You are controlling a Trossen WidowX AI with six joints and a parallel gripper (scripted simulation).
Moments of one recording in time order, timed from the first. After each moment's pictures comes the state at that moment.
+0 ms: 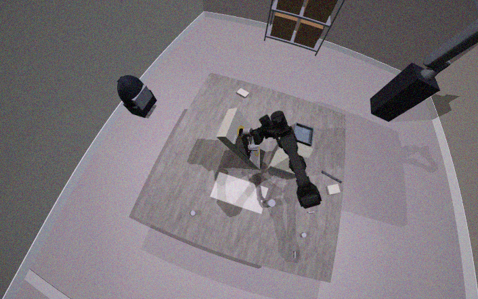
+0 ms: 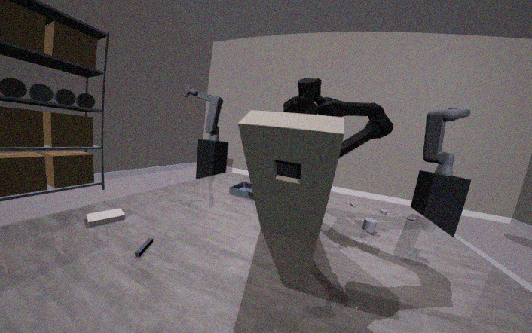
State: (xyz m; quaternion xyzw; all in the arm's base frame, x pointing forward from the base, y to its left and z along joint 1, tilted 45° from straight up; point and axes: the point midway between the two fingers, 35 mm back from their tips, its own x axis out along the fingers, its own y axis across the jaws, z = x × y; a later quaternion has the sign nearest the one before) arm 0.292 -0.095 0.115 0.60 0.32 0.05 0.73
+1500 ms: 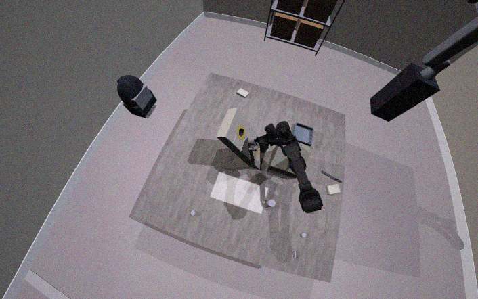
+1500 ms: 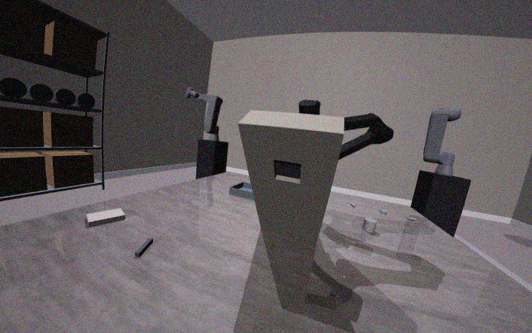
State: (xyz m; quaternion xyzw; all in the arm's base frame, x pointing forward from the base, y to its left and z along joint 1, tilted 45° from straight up) arm 0.251 -0.057 0.077 0.59 0.31 0.06 0.74
